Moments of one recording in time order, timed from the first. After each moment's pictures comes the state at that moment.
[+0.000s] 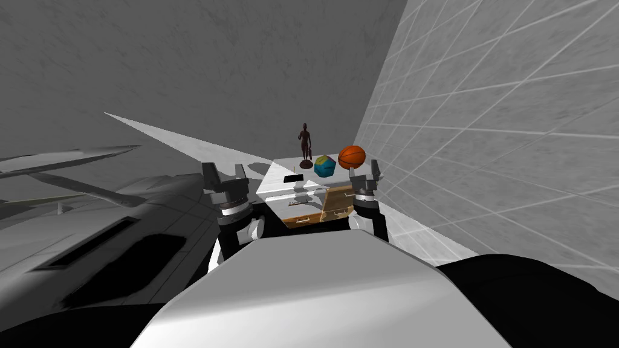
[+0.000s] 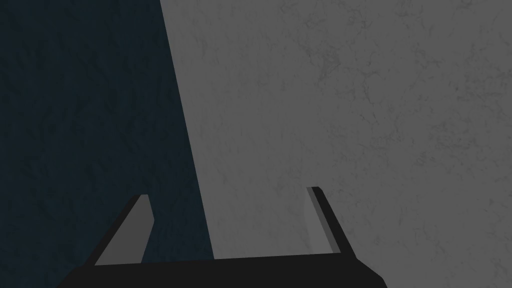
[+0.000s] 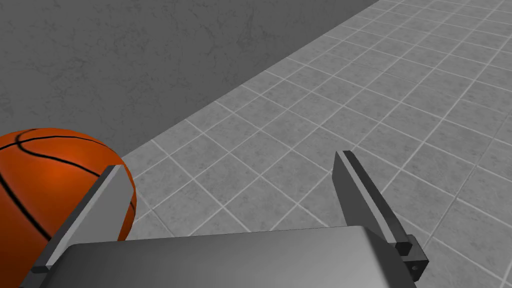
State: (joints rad) left arm 0.46 -0.01 0.06 -2.37 -0.07 -0.63 0.13; right arm 0.52 -0.03 0.06 -2.35 -0.12 -0.41 -0.11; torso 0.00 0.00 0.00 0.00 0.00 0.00
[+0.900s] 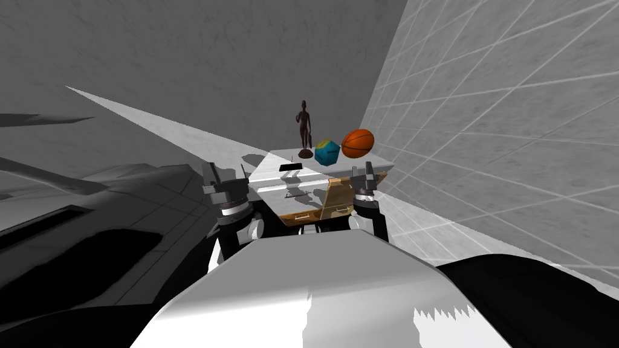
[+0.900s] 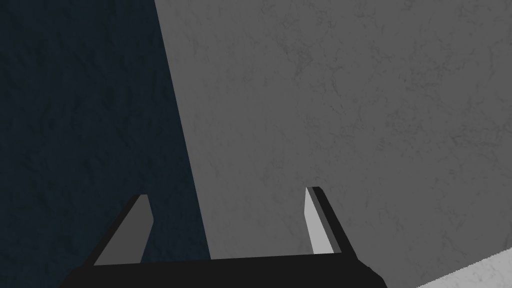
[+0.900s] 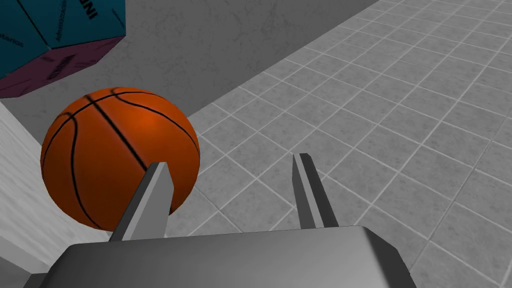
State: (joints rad) left arm 0.46 -0.01 0.06 -2.37 -0.07 -0.63 0.13; right arm 0.52 -0.03 0.06 -2.35 -0.12 -0.41 -0.11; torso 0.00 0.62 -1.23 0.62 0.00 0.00
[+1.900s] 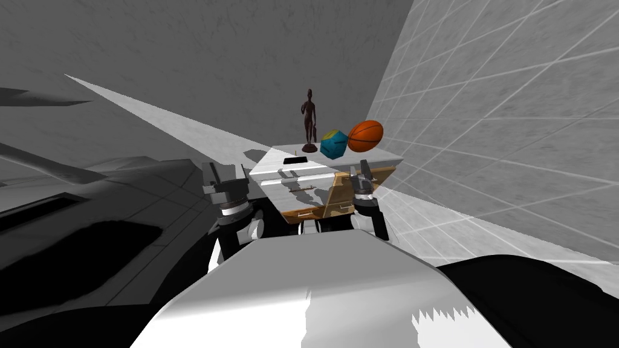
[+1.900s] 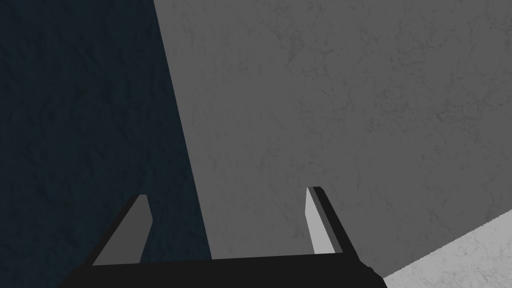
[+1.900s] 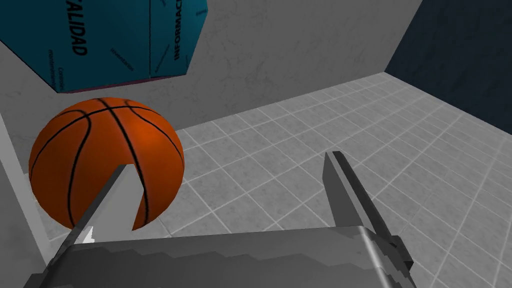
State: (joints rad) left arm 0.46 -0.01 0.06 -2.36 -0.07 -0.63 0.13; right arm 0.47 -0.13 0.03 -2.30 -0.05 -0.44 0.11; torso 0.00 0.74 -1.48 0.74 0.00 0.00
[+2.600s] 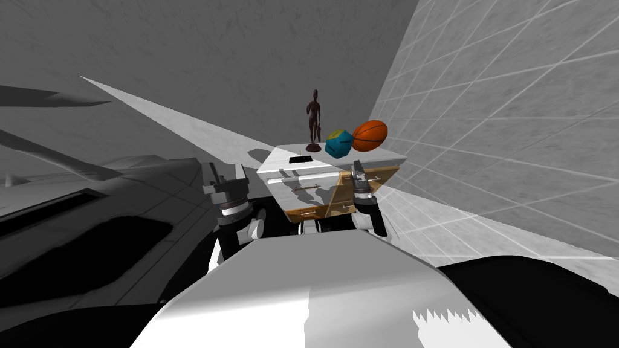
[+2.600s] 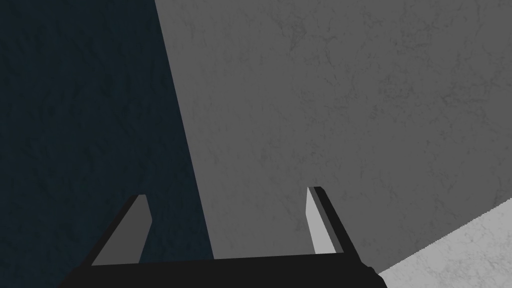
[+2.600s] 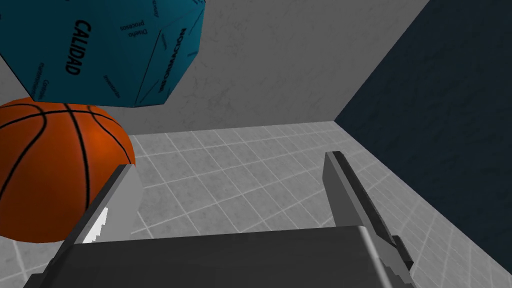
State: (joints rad) left arm 0.46 -0.01 0.06 -2.36 -0.07 -0.63 0.13; right arm 0.43 -0.17 0.01 -2.26 0.03 -0.46 0.30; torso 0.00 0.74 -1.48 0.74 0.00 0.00
